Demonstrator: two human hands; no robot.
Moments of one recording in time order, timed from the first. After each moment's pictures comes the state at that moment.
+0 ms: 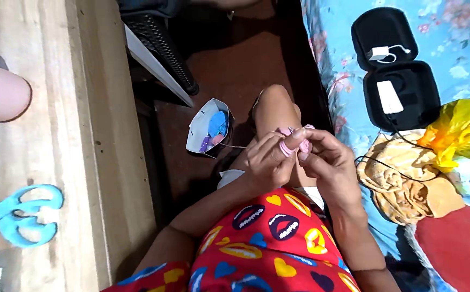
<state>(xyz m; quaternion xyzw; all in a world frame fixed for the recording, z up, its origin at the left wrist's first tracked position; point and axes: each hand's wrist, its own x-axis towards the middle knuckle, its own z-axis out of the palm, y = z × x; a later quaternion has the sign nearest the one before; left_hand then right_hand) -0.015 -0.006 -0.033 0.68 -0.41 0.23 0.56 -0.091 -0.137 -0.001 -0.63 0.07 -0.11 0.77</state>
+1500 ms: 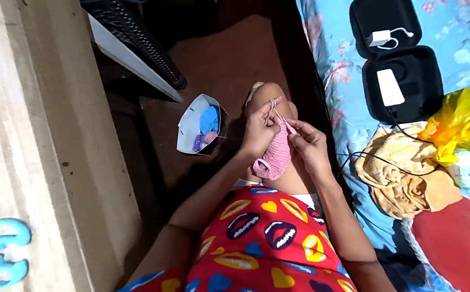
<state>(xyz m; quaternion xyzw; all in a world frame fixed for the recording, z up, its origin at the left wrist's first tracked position) 0.058 -0.040 -0.079 0.71 -0.13 -0.24 0.65 -0.048 -0.163 -0.086 -0.68 0.21 -0.05 0.70</state>
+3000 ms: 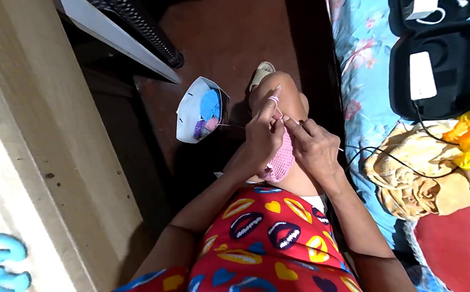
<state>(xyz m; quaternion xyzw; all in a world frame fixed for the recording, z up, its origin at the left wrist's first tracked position) 0.052 -0.034 -0.088 0.85 -0.21 -0.11 0.47 -0.023 -0.173 -0.110 -0.96 0.00 -0.16 0.22</state>
